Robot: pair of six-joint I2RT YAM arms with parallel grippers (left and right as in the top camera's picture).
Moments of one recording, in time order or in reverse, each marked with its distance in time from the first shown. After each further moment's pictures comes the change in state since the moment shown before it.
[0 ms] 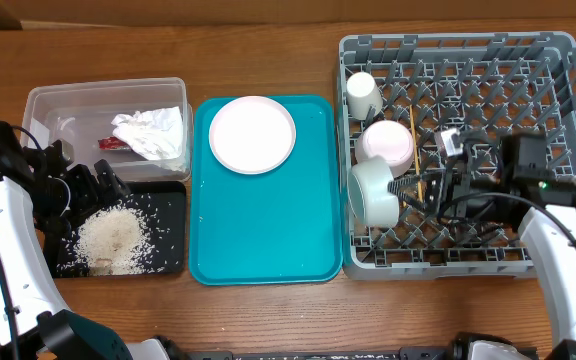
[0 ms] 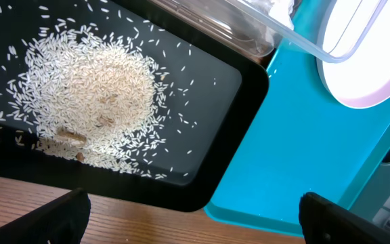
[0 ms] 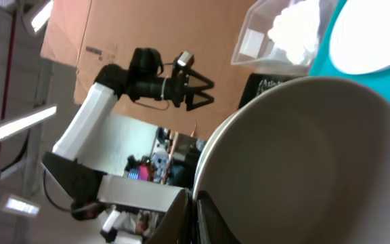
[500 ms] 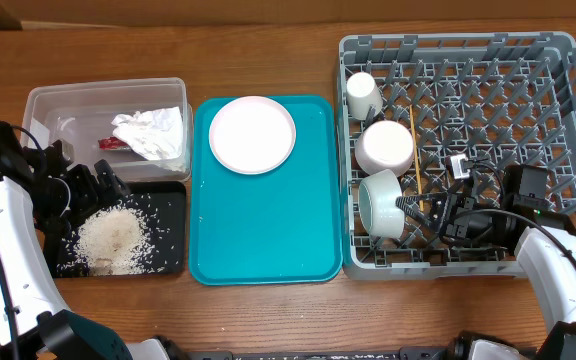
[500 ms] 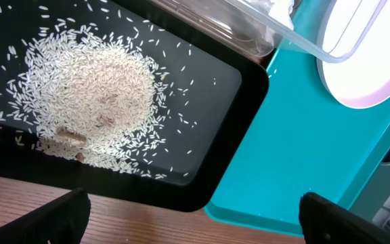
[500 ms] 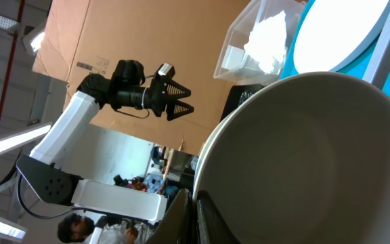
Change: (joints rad) left arm 0.000 0.000 0.000 0.000 0.000 0.000; right arm -0.093 0.000 -0.207 0.204 -0.018 -0.005
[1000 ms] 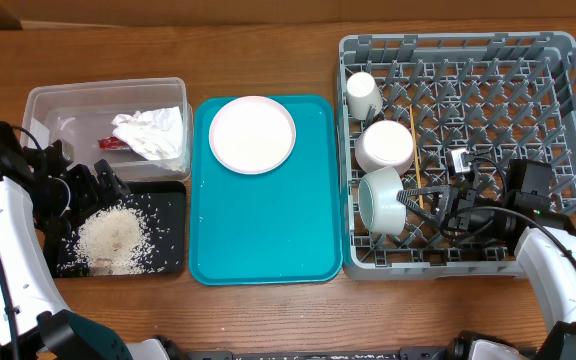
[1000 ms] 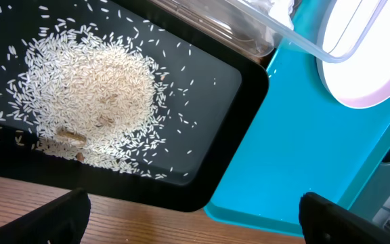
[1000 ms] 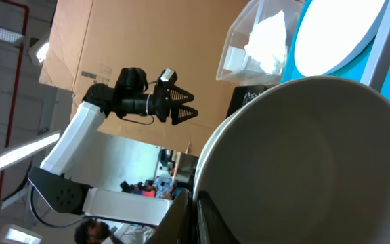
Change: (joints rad) left arm 0.000 0.000 0.000 0.000 0.000 0.000; right arm 0.000 0.000 -0.001 0.131 0.000 0.190
